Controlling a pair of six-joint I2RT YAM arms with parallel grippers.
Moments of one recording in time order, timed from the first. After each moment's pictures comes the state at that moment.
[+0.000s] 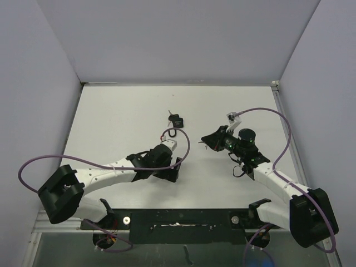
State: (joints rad) left arm -0.94 1.36 0.75 -0.33 -0.13 -0.53; right arm 0.35 1.12 0.49 0.39 -0.43 0.53
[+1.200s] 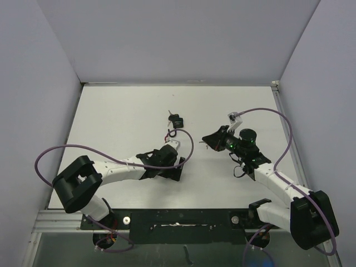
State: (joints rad) left arm -0.94 1.53 0.76 -0.22 -0.18 -0.55; right arm 0.34 1.10 0.49 0.37 -0.42 0.53
